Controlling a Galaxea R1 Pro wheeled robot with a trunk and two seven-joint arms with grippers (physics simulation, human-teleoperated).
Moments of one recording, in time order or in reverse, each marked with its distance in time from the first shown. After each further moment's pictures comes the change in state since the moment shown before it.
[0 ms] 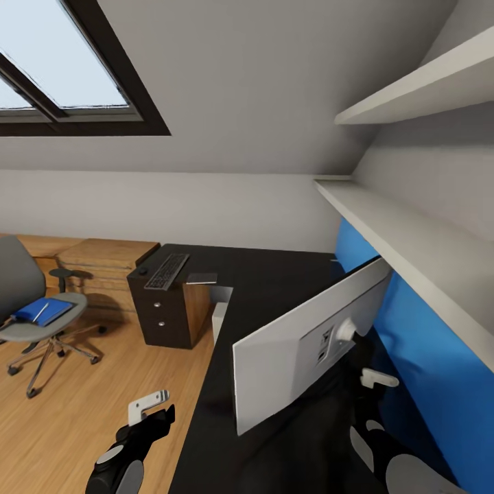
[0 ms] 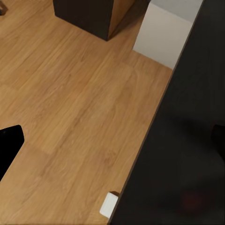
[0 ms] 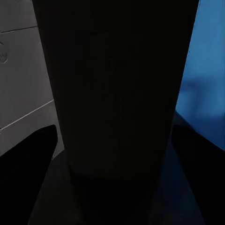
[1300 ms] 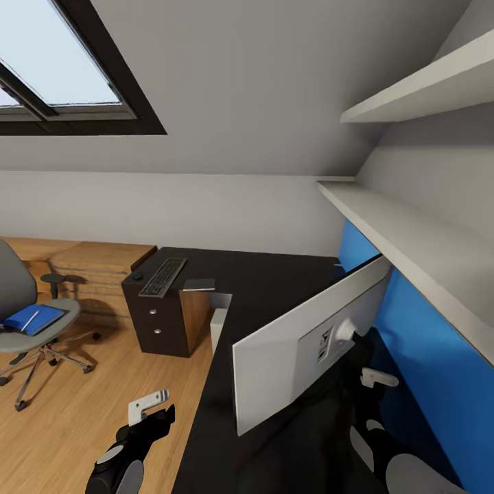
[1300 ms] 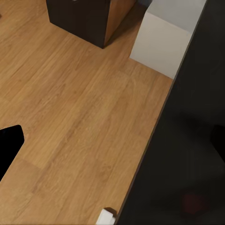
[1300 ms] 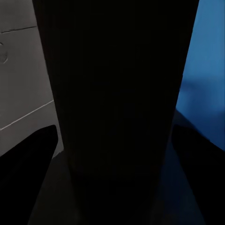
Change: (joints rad) left arm 0.000 0.000 0.000 0.000 0.001 -0.001 0.000; right arm 0.000 0.000 -0.003 -0.003 0.008 0.002 0.001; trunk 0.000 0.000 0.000
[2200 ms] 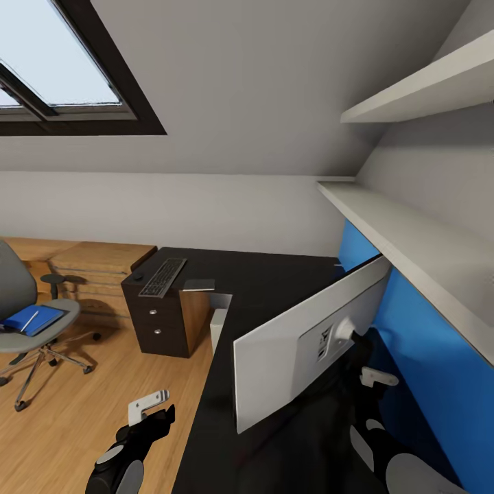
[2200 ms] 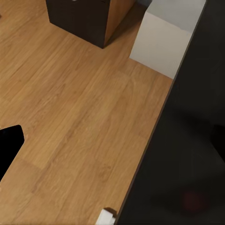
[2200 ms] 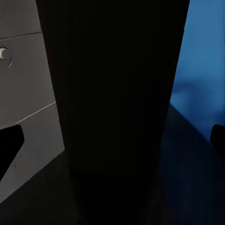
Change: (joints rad) left arm 0.000 0.000 0.000 0.000 0.001 0.000 0.000; right arm -0.001 0.000 -0.001 -0.001 0.008 0.000 0.000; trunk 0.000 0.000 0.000
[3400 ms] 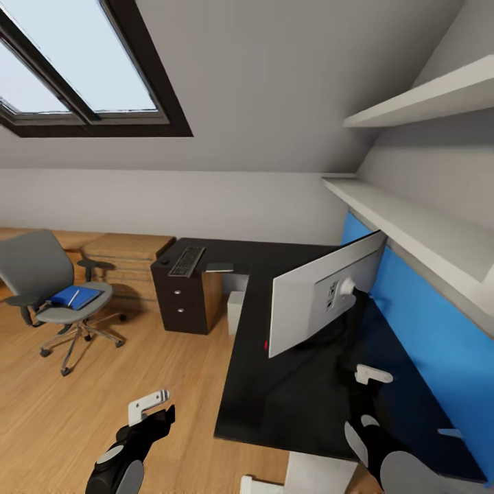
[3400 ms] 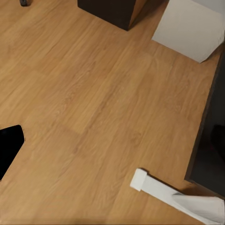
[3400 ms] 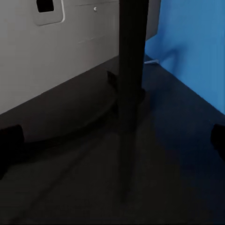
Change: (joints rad) left arm 0.000 0.000 0.000 0.000 0.000 0.003 0.000; right arm 0.000 0.022 0.002 -0.032 0.000 0.048 -0.007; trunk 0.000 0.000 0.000
